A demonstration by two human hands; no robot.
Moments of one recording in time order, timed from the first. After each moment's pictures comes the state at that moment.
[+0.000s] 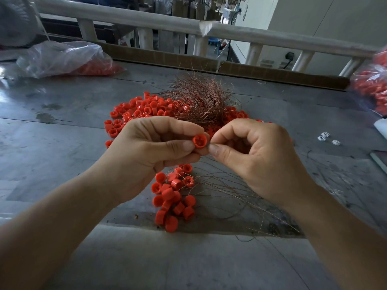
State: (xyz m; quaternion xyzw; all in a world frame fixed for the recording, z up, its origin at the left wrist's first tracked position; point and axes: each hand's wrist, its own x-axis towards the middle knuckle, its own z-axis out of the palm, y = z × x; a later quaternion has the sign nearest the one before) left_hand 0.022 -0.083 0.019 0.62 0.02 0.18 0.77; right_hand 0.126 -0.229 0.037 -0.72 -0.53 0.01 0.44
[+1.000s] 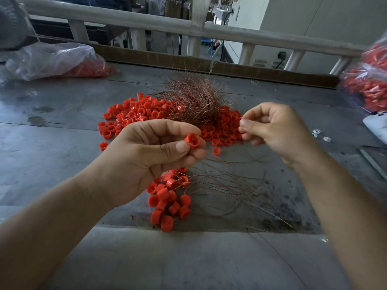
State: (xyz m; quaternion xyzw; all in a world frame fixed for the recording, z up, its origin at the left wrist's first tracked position) left_hand 0.023 -0.078 0.012 0.64 -0.01 0.12 0.76; right_hand 0.194 -0.234 0.033 -0.81 -0.32 0.07 0.49
